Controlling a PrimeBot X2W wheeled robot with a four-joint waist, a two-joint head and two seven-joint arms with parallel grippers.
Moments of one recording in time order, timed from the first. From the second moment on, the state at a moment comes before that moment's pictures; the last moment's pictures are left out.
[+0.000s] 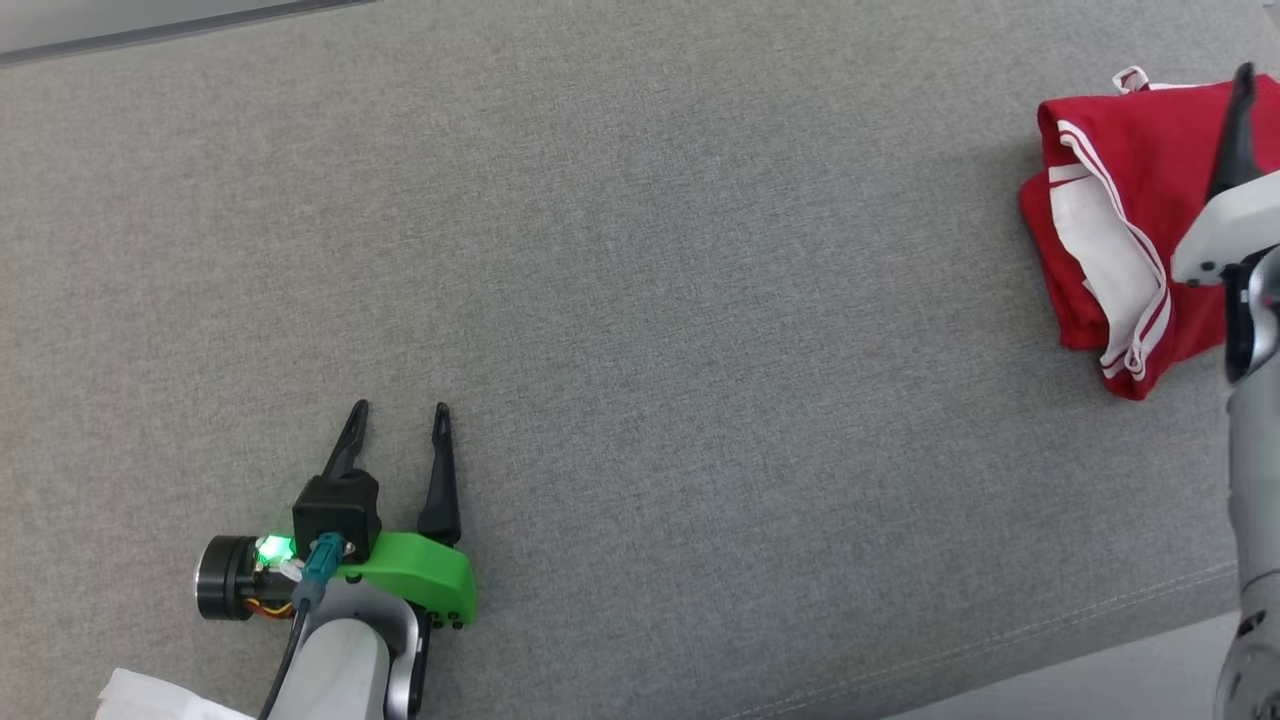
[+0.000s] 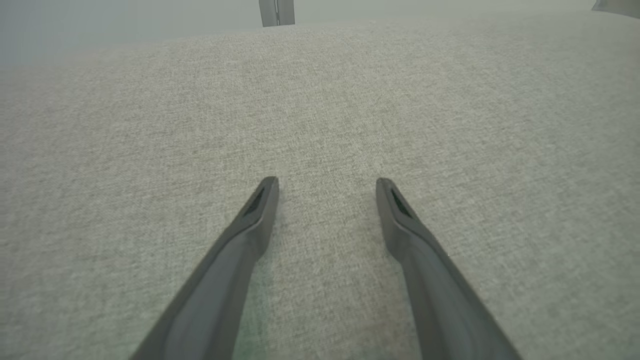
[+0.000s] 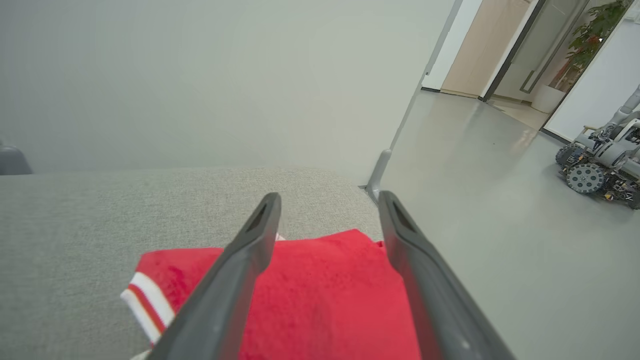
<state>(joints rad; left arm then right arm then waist) -0.26 0.05 -0.19 0.45 -0.11 0.05 -0.26 -0.84 -0.23 -0.38 0.82 -0.21 0.13 -0.26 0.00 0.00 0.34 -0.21</state>
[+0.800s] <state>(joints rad) -0.18 0.05 -0.16 0.43 -0.18 0.11 -0.26 -0.38 -0.05 -0.06 0.53 0.10 0.13 -0.26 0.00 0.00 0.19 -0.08</state>
